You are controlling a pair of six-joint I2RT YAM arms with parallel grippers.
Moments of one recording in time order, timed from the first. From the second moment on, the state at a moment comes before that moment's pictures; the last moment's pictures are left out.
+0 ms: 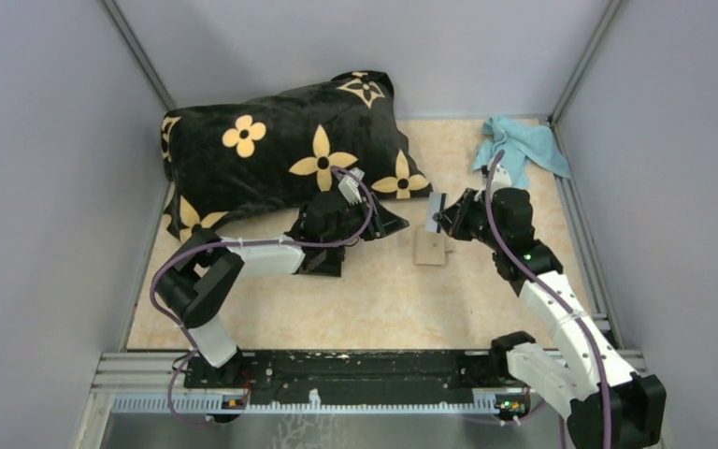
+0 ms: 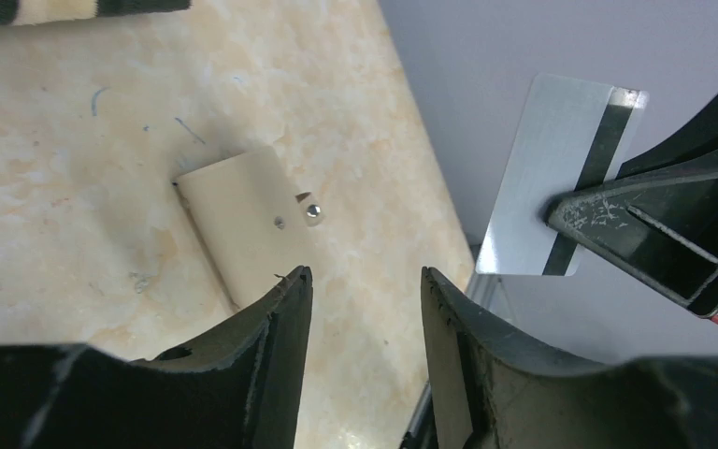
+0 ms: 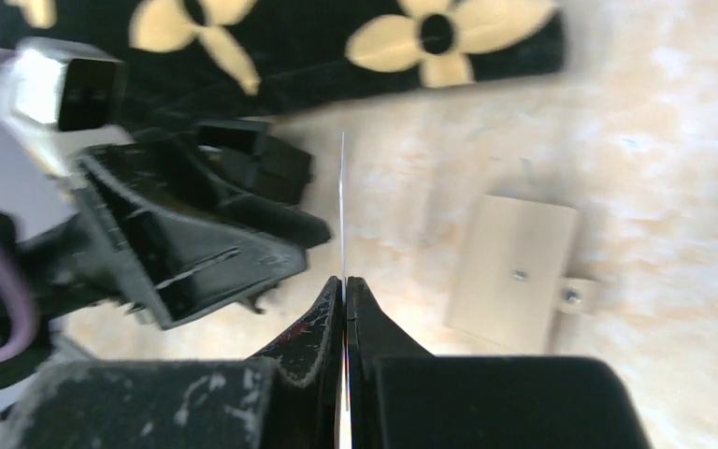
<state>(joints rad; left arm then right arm) -0.77 1.73 0.82 0.77 0.30 -0.96 0.27 0.87 0.68 -0.18 -0.29 0.56</state>
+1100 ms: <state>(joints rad) -0.82 1.92 1.10 0.21 0.17 -0.57 0.27 1.24 0.80 -0.56 -0.02 0.39</state>
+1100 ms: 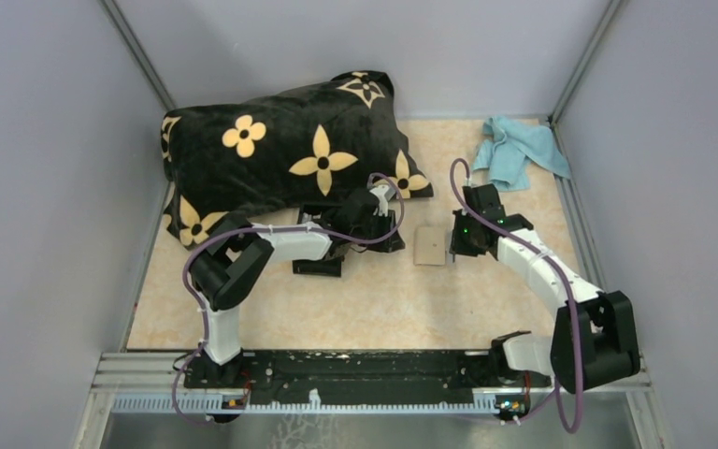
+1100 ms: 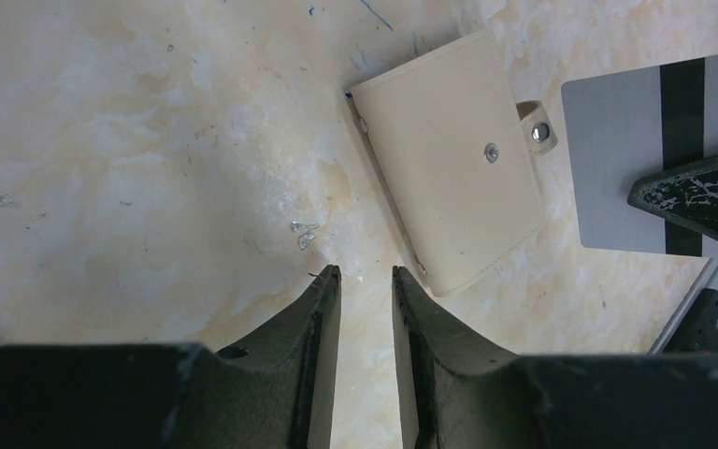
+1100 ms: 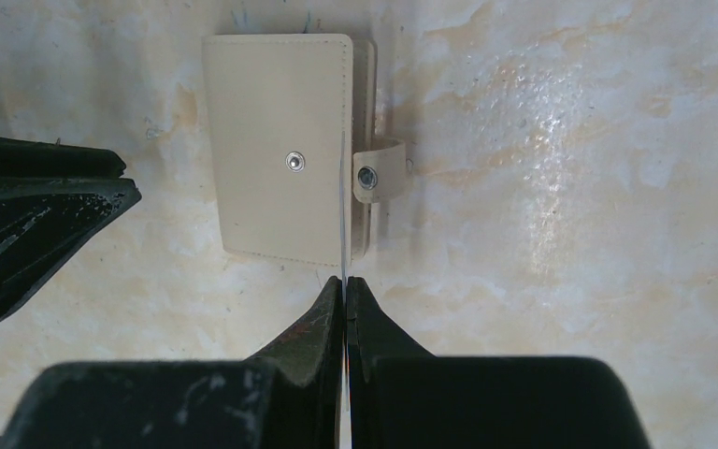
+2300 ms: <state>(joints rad) -0.82 1.99 1.13 0.20 0.21 -0.56 0.24 1.37 0.80 -0.45 -0.03 0.38</state>
